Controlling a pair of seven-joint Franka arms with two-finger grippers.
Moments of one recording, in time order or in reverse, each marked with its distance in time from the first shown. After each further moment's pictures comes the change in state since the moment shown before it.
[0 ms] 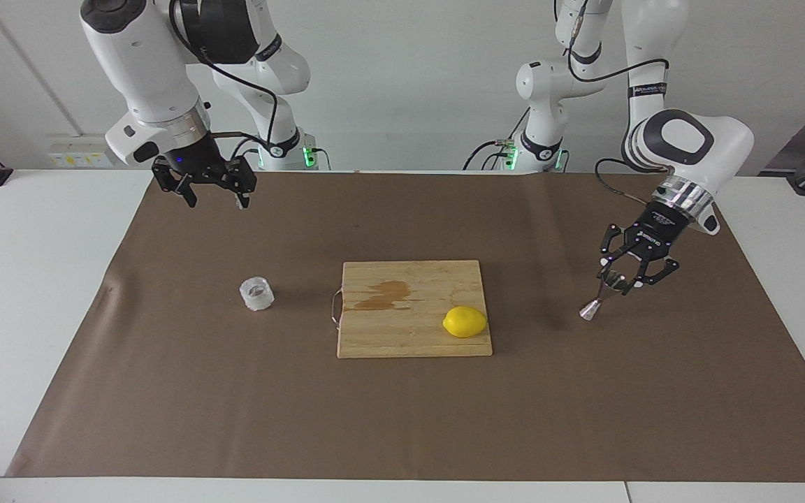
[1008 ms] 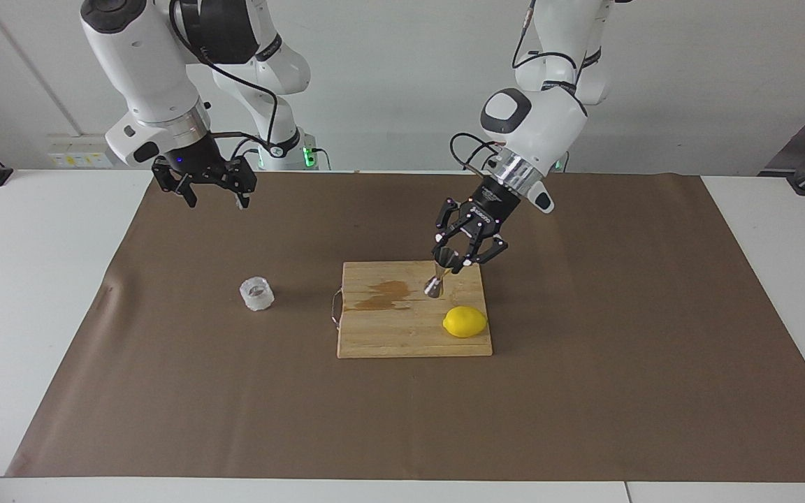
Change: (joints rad) left arm -0.606 0.110 -0.018 0.147 0.209 0.436 -0.644; right arm 0.000 0.000 0.000 0.000 0.000 0.000 0.000
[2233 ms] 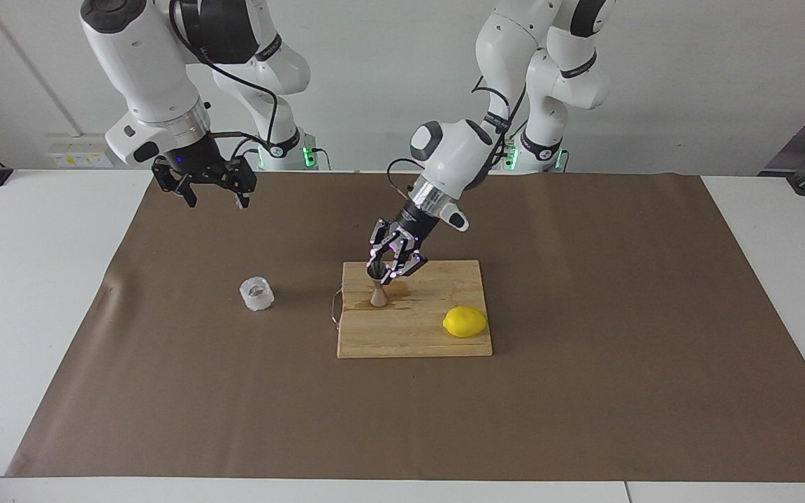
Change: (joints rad) left arm -0.220 0.253 0.002 0.092 0.036 0.220 -0.018; right arm 0.000 0.000 0.000 0.000 0.000 0.000 0.000
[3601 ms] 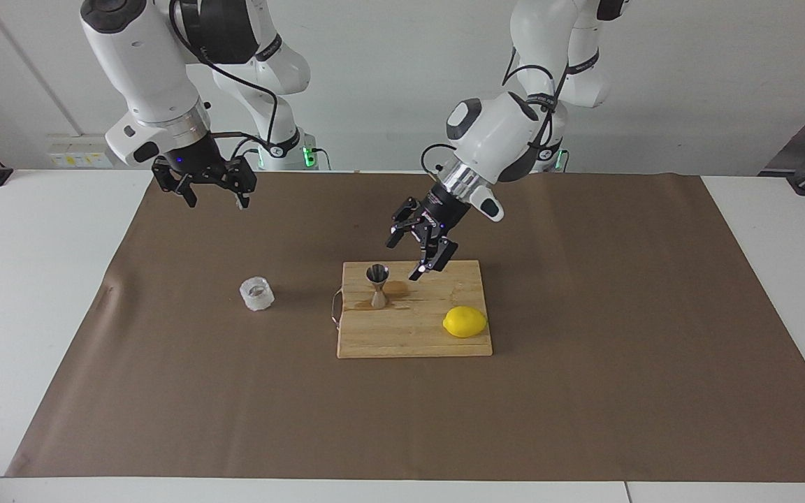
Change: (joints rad) left arm 0.136 -0.131 0.081 0.106 0.364 -0.380 -0.005; right arm 0.000 0.000 0.000 0.000 0.000 0.000 0.000
